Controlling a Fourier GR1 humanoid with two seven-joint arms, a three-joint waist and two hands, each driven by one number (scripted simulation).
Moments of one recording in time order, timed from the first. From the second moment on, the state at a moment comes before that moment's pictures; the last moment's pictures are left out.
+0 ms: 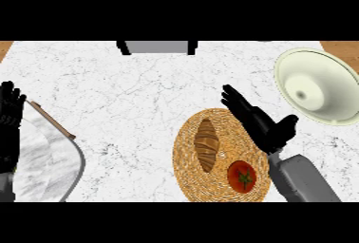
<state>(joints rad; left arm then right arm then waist) -0.03 0.54 -0.03 -1.55 0.28 0.36 -0.13 -0.31 -0.26 0.34 -1.33 -0.38 0.11 -0.06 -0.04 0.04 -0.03</state>
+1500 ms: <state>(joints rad) -0.12 0.51 -0.11 -1.53 0.25 0.29 0.07 -0.06 -0.48 0.52 -2.14 0.78 -0.28 0.87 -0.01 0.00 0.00</state>
